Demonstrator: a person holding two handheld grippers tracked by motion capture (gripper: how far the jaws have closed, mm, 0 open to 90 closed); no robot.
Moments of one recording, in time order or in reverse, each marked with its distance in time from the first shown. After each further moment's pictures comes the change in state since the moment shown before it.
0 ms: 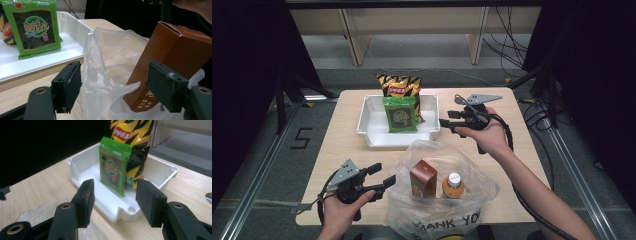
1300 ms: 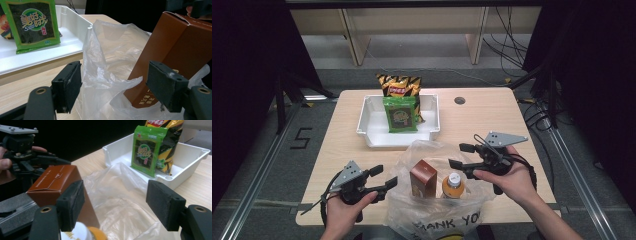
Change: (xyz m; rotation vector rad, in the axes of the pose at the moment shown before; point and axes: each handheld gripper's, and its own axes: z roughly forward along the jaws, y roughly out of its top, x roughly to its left) left arm 0.000 -0.005 0.004 0.025 0.016 0.001; right arm 0.056 -0.065 -0.068 -0.032 0.126 -0.006
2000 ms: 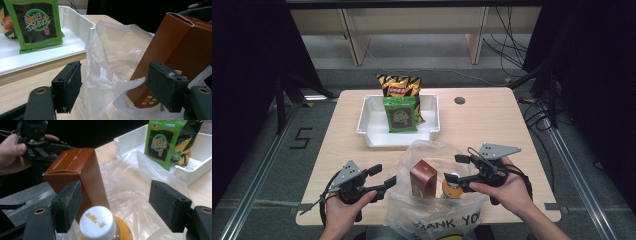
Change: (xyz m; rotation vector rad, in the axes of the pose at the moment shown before) left arm 0.002 0.001 -0.002 -0.001 0.007 0.002; right arm 0.015 -0.019 0.008 0.026 0.049 -0.024
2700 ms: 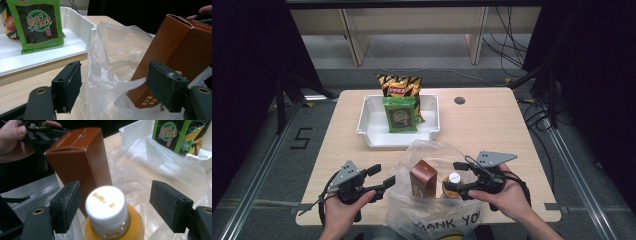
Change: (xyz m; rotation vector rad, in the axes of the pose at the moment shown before) left arm 0.001 -0.001 -0.001 -0.009 0.002 -0.013; right arm 0.003 -0.019 0.007 0.020 0.020 -0.022
